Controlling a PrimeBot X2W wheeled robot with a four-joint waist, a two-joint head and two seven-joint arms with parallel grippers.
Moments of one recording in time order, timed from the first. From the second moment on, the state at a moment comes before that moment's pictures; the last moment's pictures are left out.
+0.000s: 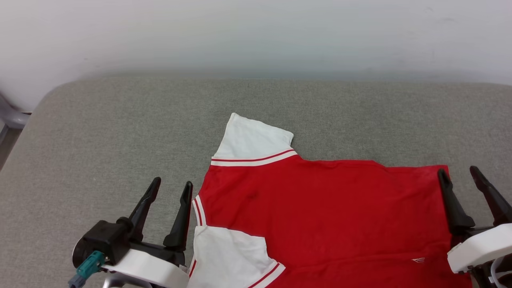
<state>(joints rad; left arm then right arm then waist) -0.05 0.44 -0.42 -0.12 -0.60 0.16 -0.26 0.02 -0.20 -0.11 -0.16 0.32 0.13 0.15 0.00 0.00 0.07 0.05</state>
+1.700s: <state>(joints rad) -0.97 0.68 -0.51 0.44 -0.82 -0.12 0.73 -0.21 -0.10 0.05 -0.07 0.30 0.13 -0.08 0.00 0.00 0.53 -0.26</state>
